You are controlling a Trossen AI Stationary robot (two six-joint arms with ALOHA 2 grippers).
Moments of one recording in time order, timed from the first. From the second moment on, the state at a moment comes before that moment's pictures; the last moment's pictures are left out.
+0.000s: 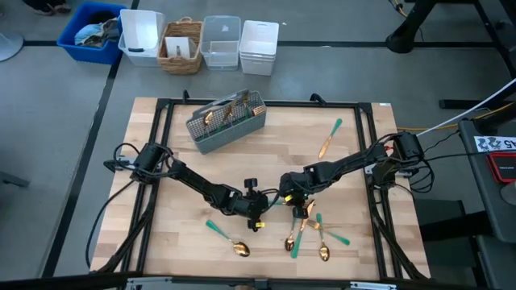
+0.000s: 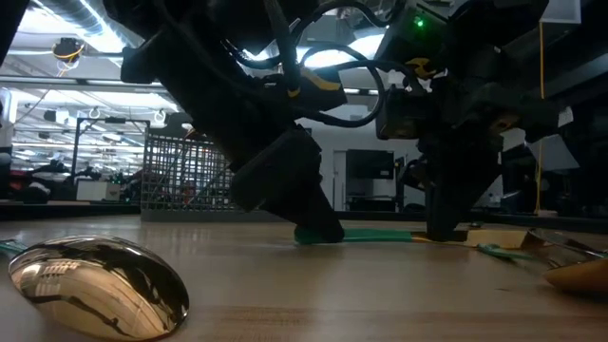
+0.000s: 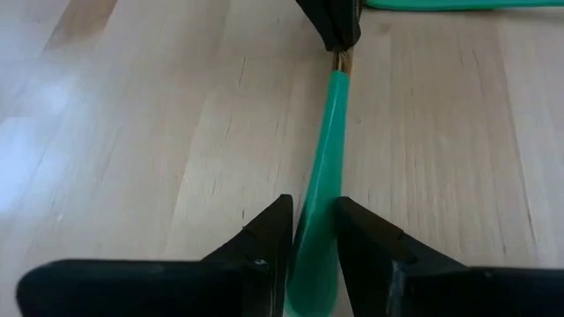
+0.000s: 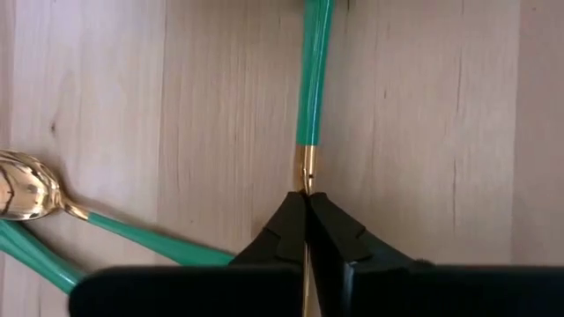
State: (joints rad) left arm -0.32 2.06 1.12 0.02 -0.48 -0.21; right arm 0.18 1.75 0.90 -0.28 -0.22 0.21
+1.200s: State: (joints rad) left arm -0.31 2.04 1.12 0.03 -0.39 -0.26; right arm 0.18 1.75 0.90 -0.24 -0.18 0.20
